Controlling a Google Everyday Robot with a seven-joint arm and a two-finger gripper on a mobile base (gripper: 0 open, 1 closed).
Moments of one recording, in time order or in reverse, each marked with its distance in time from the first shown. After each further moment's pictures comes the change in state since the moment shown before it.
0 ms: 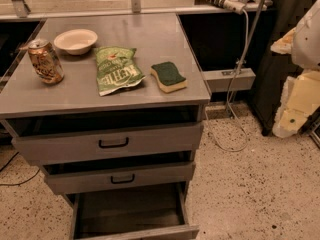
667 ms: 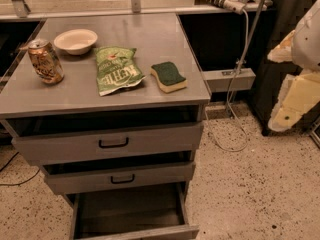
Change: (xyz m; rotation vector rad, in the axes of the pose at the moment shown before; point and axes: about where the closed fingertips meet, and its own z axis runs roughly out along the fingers) arm 0.000 0.000 0.000 0.000 0.000 0.000
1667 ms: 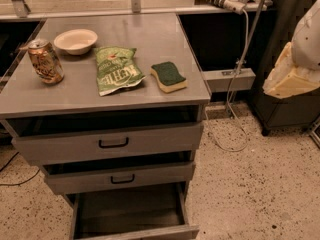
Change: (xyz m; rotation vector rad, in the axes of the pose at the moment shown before) arm 0.000 0.000 0.000 0.000 0.000 0.000
